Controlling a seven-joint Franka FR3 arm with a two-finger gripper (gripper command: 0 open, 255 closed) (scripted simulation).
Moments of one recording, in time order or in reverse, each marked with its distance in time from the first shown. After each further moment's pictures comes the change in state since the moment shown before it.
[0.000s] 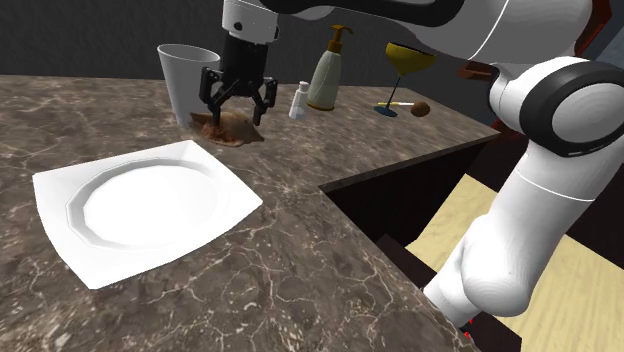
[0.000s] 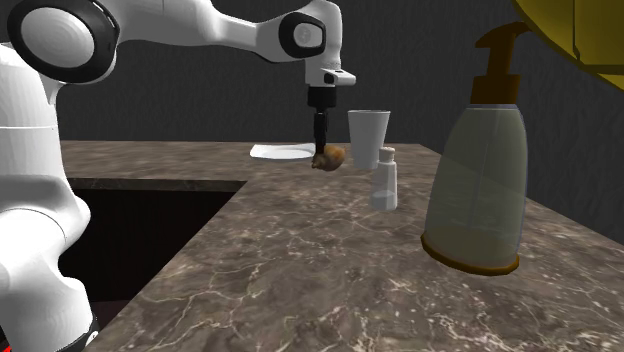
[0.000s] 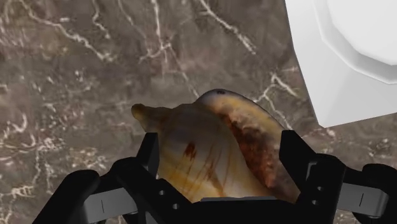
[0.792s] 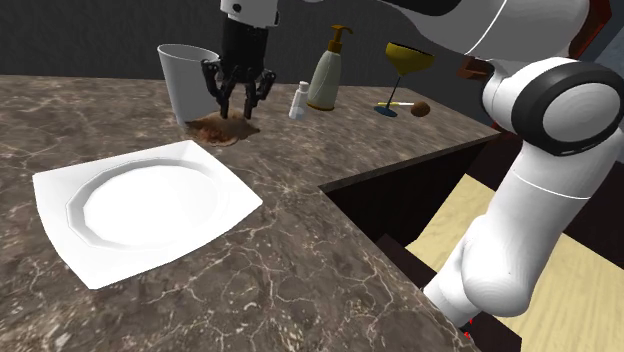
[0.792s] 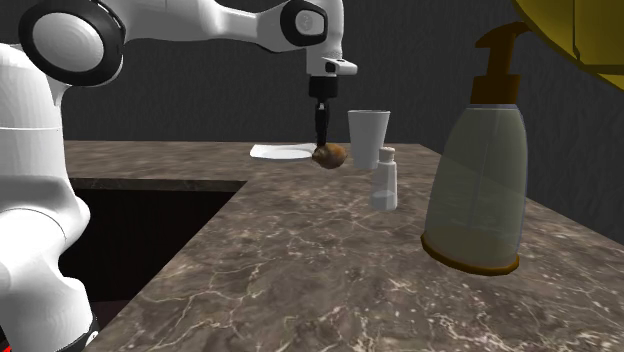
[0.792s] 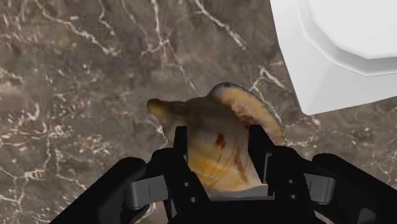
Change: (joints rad) arm 0.008 0.030 0.001 0.101 -0.010 -0.074 0.011
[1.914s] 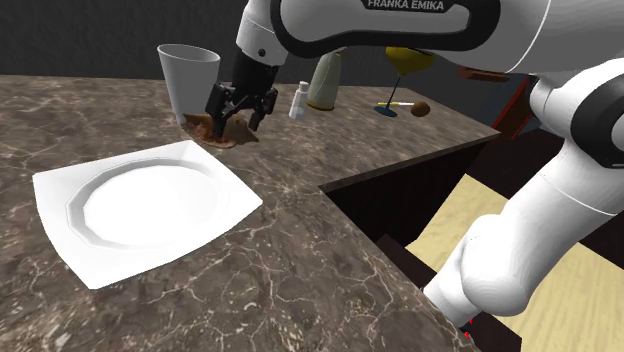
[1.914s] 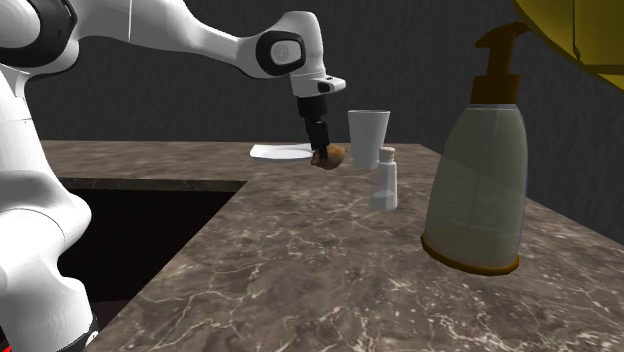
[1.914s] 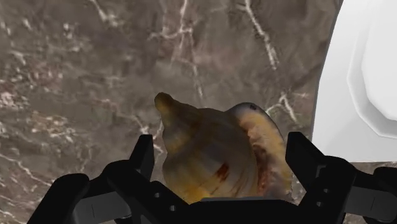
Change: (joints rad) arm -0.028 -0.199 0.006 -0.397 0.045 0.383 -0.354
